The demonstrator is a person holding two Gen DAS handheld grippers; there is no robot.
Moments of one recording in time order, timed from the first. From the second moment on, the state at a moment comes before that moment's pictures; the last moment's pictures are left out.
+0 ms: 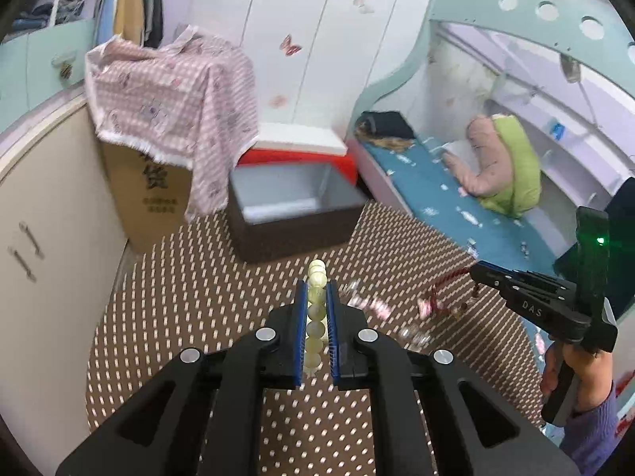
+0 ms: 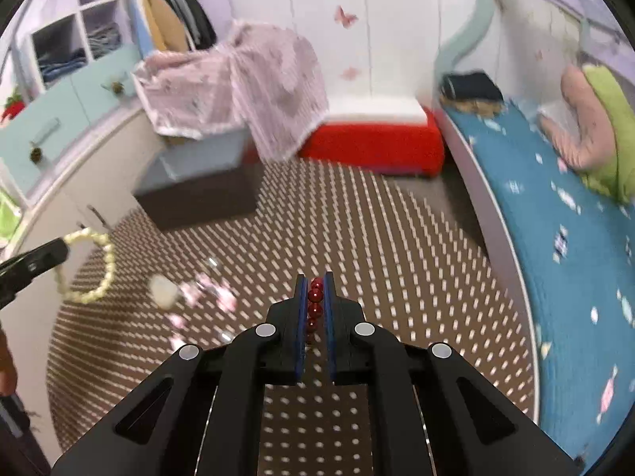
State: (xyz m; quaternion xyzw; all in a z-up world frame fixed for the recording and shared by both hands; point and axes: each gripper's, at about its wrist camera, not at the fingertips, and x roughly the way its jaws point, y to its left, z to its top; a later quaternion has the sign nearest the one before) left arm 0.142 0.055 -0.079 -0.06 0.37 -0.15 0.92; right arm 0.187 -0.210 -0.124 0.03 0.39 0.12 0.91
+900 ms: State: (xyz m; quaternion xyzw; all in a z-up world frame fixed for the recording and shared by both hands) left arm 0.306 0.061 -0.111 -0.06 0.46 -0.10 0.88; right arm 0.315 -0.082 -0.073 0.03 0.36 0.18 0.92
